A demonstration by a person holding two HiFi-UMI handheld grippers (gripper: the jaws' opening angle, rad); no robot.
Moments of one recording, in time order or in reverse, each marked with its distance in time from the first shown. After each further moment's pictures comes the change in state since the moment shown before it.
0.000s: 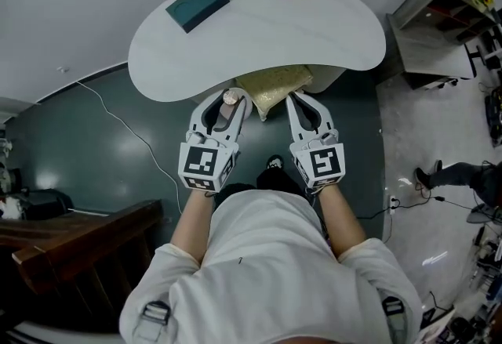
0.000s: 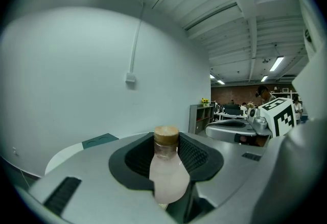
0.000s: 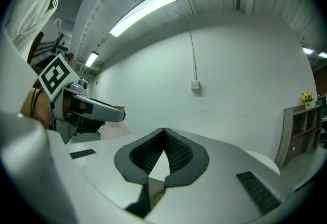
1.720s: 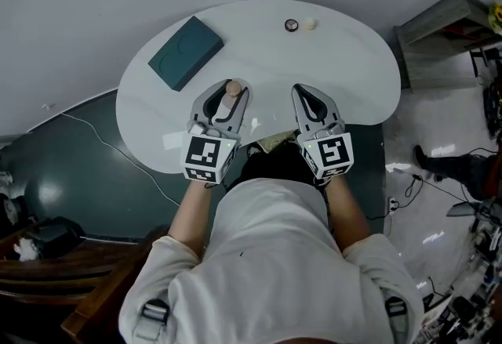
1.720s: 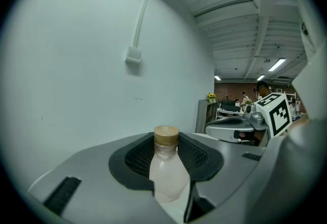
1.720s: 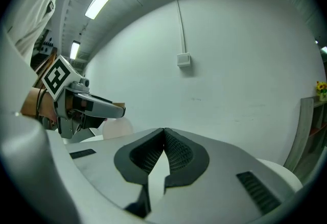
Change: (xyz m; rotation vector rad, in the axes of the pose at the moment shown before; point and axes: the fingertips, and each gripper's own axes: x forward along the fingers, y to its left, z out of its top) left arm 0.281 0.183 0.035 0.012 0.075 -0.112; right arm 0.281 -0.167 -0.010 0.053 0.127 -0.048
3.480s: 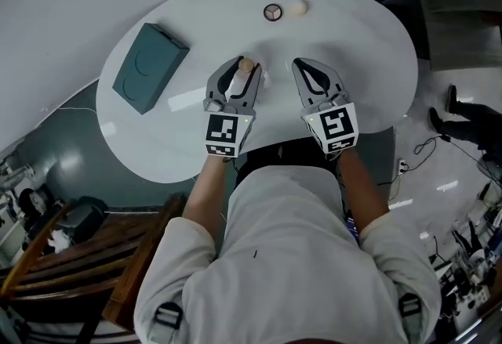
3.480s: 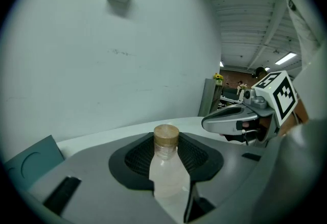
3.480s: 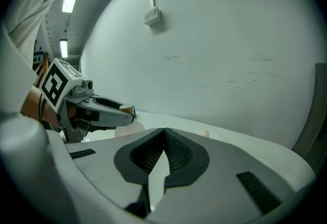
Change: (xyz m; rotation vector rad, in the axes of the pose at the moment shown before) left arm 0.252 0.003 -0.094 -0.029 0.193 -0.038; right arm 0.128 -0.171 -0.121 0.098 0.244 0.070
